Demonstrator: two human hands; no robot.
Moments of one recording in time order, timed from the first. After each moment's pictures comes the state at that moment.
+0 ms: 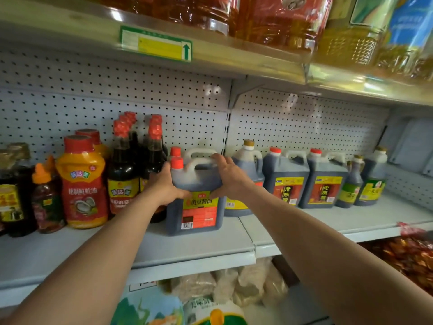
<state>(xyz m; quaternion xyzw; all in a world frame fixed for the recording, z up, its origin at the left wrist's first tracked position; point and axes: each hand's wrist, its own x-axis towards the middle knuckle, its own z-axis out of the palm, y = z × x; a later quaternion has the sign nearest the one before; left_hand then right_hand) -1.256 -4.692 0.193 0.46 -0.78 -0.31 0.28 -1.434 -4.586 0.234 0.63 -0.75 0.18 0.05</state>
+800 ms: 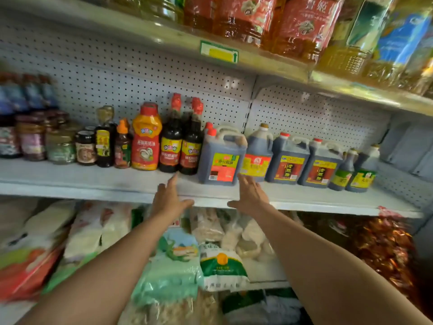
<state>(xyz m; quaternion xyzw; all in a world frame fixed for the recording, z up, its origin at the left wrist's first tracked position) -1.118 -4.521 0.104 0.54 -0.73 -0.28 0.31 -1.332 -4.431 0.156 0.55 -0.83 0.11 0.02</state>
